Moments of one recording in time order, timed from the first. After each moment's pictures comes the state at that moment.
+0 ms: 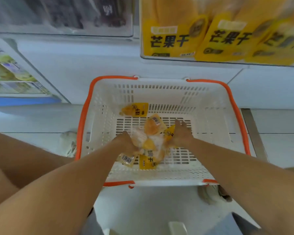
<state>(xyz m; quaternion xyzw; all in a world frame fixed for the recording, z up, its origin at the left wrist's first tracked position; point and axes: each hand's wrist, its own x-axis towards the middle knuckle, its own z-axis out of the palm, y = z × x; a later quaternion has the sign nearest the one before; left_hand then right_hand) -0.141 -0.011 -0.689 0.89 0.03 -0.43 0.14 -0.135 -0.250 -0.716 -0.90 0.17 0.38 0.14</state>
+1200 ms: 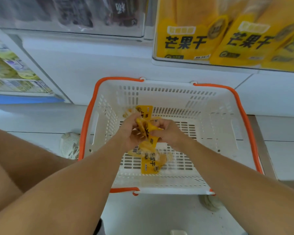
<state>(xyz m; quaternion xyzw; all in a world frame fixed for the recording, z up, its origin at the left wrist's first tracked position) -0.116 -0.021 -0.690 0.45 0.32 -0.32 0.77 -0.132 -0.187 -0.668 -0.72 0.15 0.27 0.62</state>
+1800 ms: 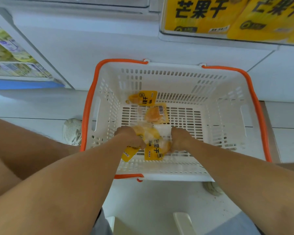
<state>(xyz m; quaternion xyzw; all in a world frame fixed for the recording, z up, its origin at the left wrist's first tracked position) -0.147 -0.006 -0.703 0.87 0.10 -0.47 0.12 -0.158 -0.214 -0.732 -0.90 0.02 0.43 0.05</state>
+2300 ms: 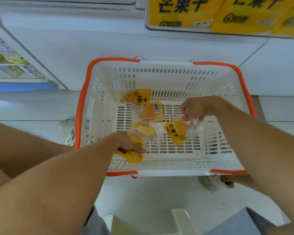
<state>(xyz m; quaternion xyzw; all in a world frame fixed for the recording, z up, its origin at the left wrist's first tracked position) -0.159 -0.001 -0.695 0.82 0.10 -0.54 0.13 -0.085 -0.282 -0.639 -0.85 0.03 0.49 0.19</state>
